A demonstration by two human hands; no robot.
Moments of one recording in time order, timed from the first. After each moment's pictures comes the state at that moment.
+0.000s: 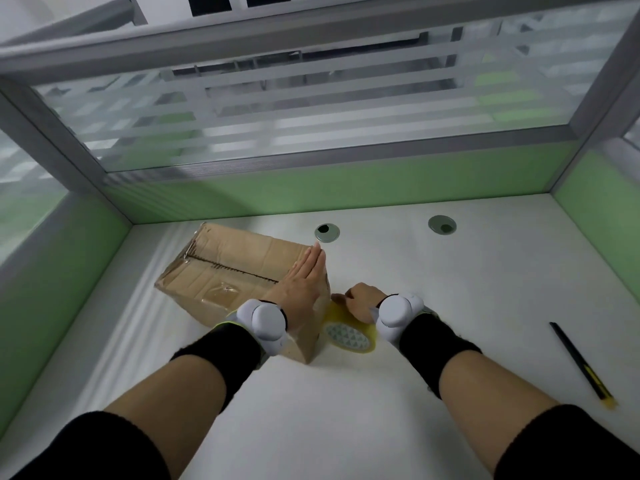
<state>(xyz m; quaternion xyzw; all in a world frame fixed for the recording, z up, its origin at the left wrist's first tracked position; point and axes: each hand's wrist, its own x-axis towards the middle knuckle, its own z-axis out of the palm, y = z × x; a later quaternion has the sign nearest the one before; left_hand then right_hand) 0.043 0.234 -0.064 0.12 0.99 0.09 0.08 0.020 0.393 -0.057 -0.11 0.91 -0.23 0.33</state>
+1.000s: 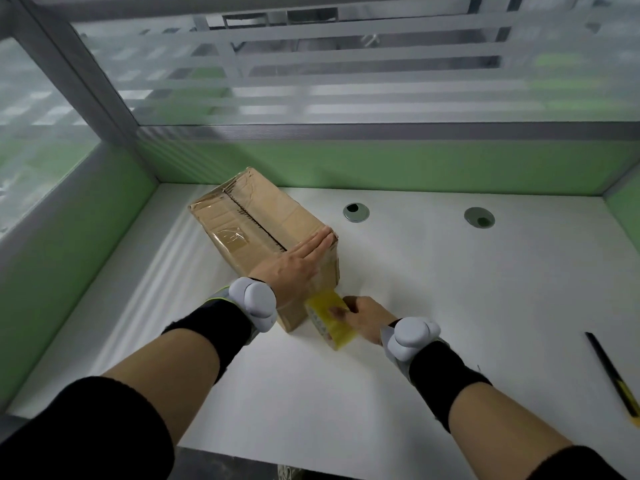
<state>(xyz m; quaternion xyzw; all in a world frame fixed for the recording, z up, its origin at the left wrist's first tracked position) 0.073 0.181 -0.047 0.16 0.98 0.09 0.02 0.062 0.365 -0.101 -0.12 0.78 -0.47 0.40</state>
